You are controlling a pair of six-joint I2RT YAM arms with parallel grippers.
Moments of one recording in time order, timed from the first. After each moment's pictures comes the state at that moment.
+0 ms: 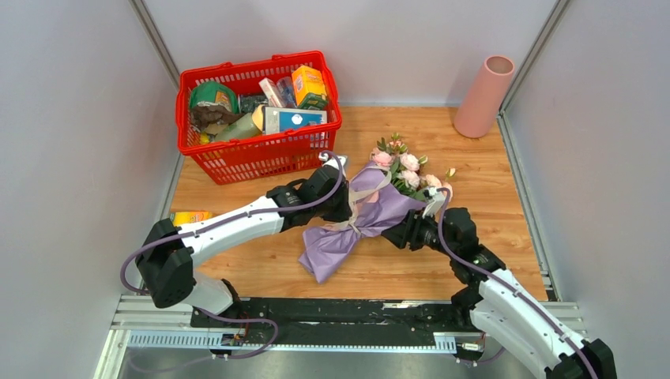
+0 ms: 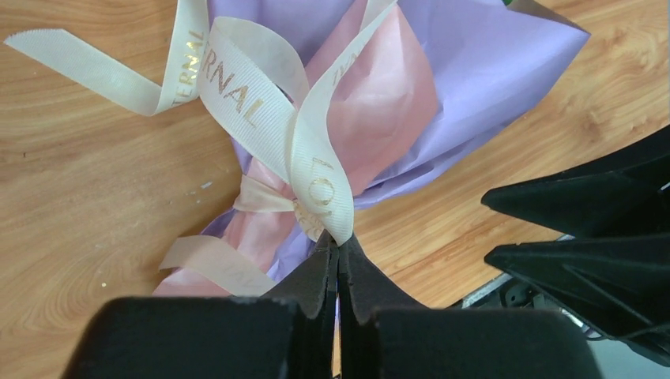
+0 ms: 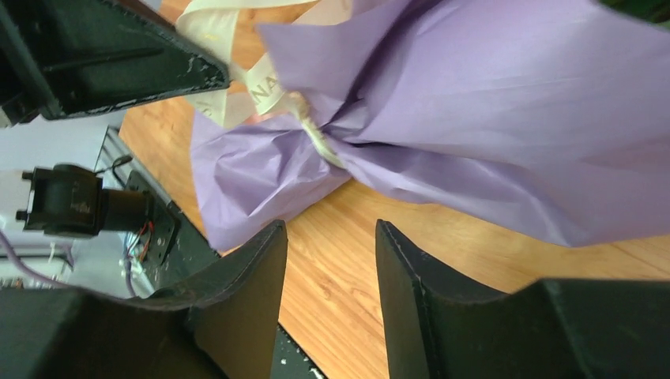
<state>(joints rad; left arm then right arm) -0.93 1.44 1.08 -0.38 -0.10 -0.68 0.45 0.64 0.31 -0.06 -0.38 0.58</state>
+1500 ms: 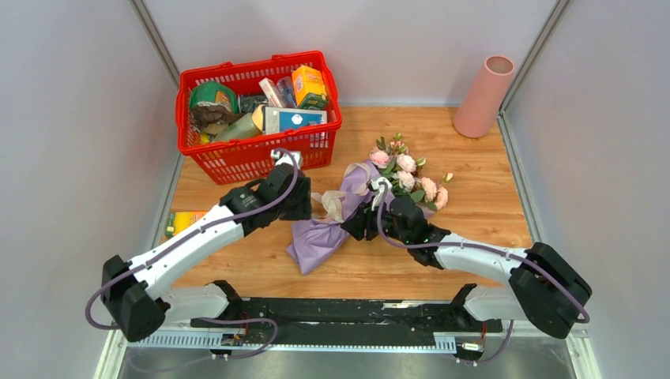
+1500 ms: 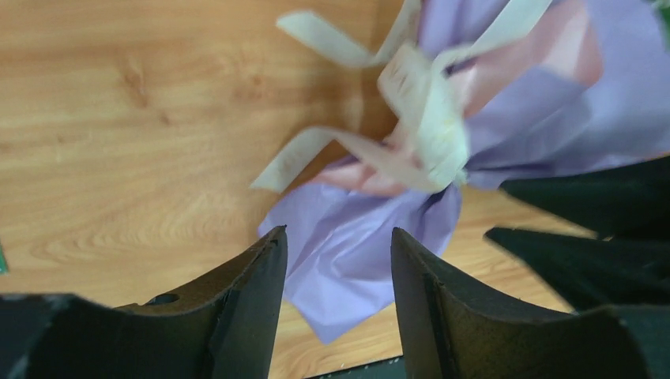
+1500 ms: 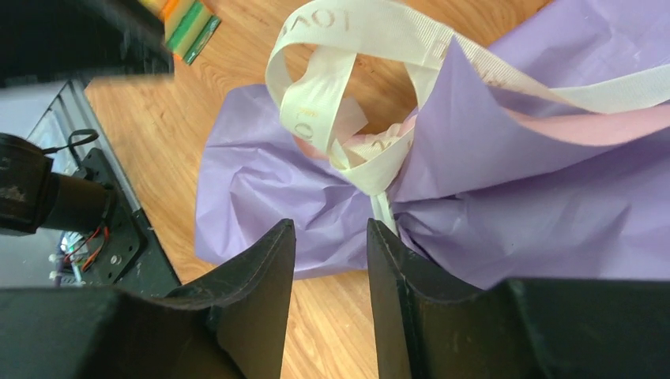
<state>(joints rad) -0.77 1.22 1.09 -0.72 -0.28 -0.61 0.81 1.24 0.48 0.44 -0.18 0.46</state>
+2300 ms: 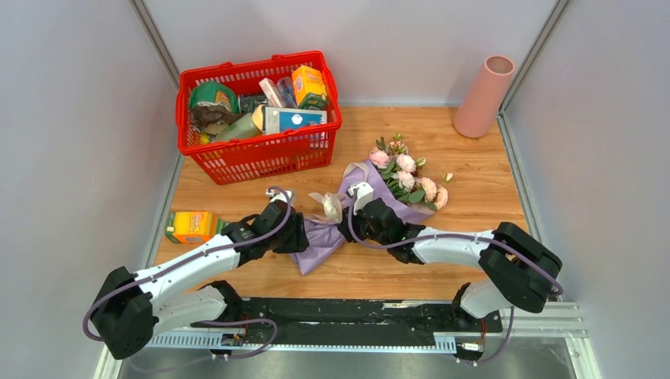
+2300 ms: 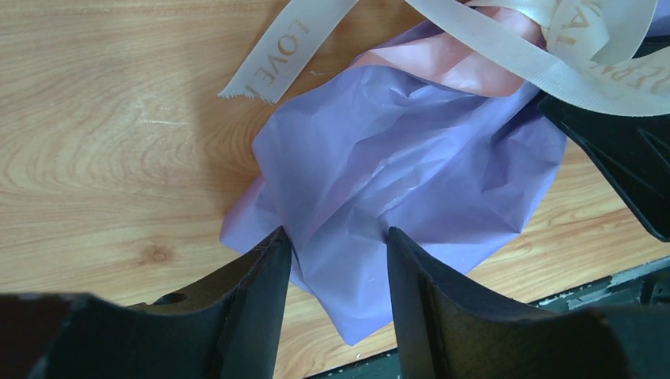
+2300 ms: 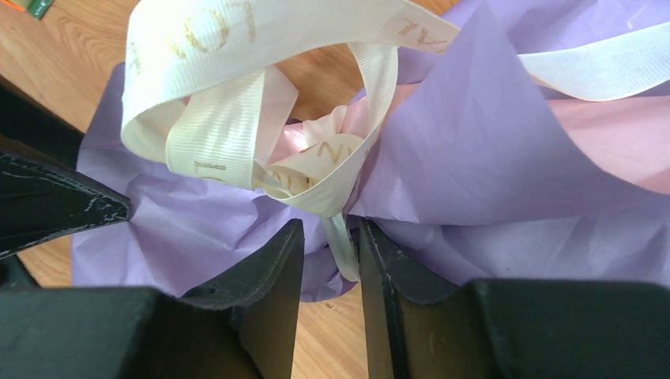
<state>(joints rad) -0.77 1.04 0.58 -0.46 -0.11 -0.74 0.92 1.45 0.59 0.36 0.06 0.36</state>
